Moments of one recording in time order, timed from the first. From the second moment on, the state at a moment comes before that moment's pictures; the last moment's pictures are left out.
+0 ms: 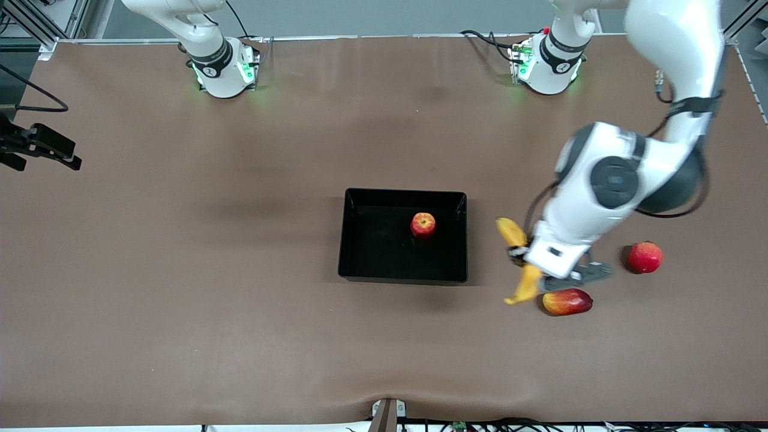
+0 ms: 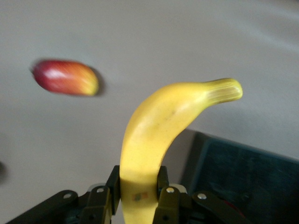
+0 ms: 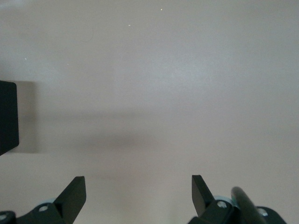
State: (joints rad) left arm -0.09 0.50 -0.37 -1.50 0.21 2.01 -0.75; right arm 0.04 0.03 -0.09 -1.49 0.00 1.52 -0.05
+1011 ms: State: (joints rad) left arm -0.48 0.79 -0.33 -1.36 0.21 2.25 -1.09; right arm 0.04 0.04 -0.09 -1.49 0.00 1.52 -0.05
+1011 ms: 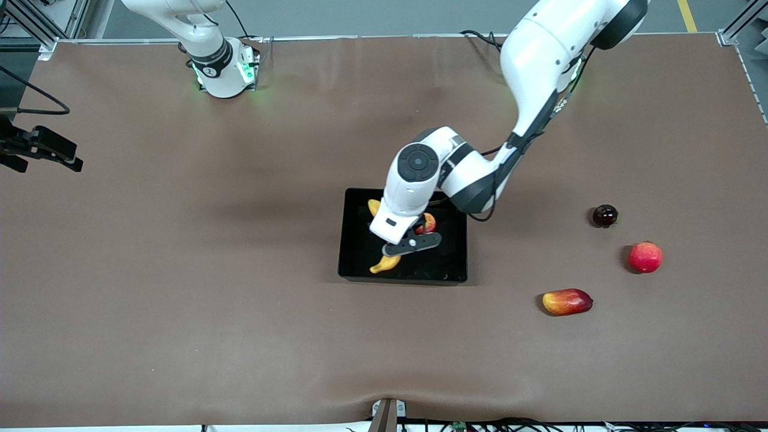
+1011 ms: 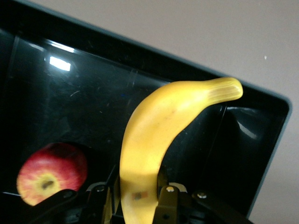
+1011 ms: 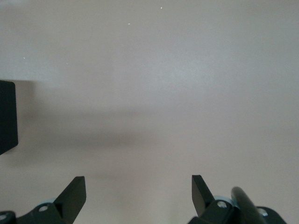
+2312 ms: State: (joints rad) left arm -0.48 0.74 -0.23 -1.29 0.24 2.20 -1.04; right arm 0.04 0.05 -0.09 -1.49 0.00 1.52 -0.05
